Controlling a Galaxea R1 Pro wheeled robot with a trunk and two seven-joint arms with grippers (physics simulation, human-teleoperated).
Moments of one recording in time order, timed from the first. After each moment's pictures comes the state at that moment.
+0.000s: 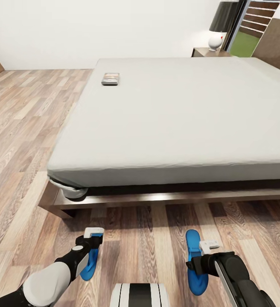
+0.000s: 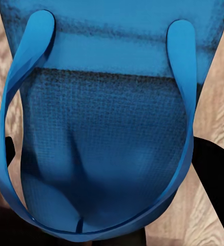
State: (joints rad) left arm -0.78 -0.05 0.93 -0.12 -0.95 -0.14 0.05; right arm -0.21 -0.08 0.02 -1.44 0.11 1.04 0.23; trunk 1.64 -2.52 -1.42
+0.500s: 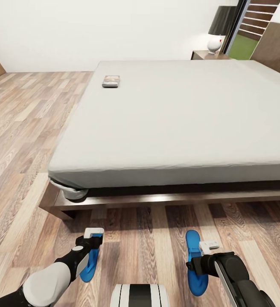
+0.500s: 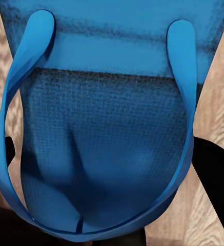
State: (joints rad) left arm -0.78 -0.05 0.93 -0.12 -0.95 -0.14 0.05; right arm -0.21 -0.08 0.02 -1.43 0.10 1.04 0.23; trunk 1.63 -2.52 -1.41
